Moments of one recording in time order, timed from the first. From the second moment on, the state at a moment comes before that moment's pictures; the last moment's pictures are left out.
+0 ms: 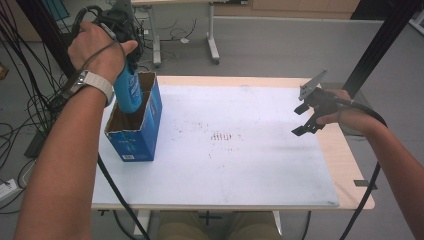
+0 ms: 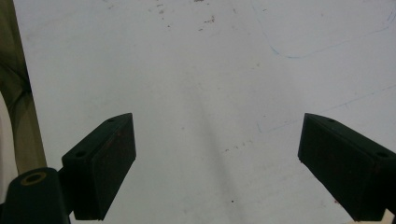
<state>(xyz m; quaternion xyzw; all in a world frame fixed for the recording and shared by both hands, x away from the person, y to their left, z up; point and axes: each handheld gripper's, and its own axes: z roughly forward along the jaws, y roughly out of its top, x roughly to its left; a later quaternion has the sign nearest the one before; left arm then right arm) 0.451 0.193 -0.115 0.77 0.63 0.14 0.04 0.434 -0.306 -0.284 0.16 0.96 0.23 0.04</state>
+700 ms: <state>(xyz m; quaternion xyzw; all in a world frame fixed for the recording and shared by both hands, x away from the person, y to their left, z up) 0.452 0.206 -0.171 0.77 0.63 0.12 0.04 0.433 -0.305 -0.285 0.16 0.96 0.23 0.04</state>
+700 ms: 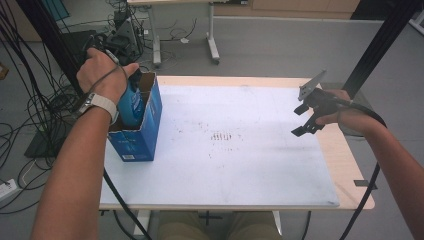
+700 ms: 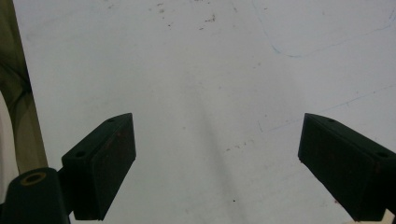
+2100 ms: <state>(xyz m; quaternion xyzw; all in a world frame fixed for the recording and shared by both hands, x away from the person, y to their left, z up) 0.452 0.220 -0.261 0.77 0.63 0.11 0.02 0.432 -0.305 -0.291 0.17 0.96 0.23 0.03</state>
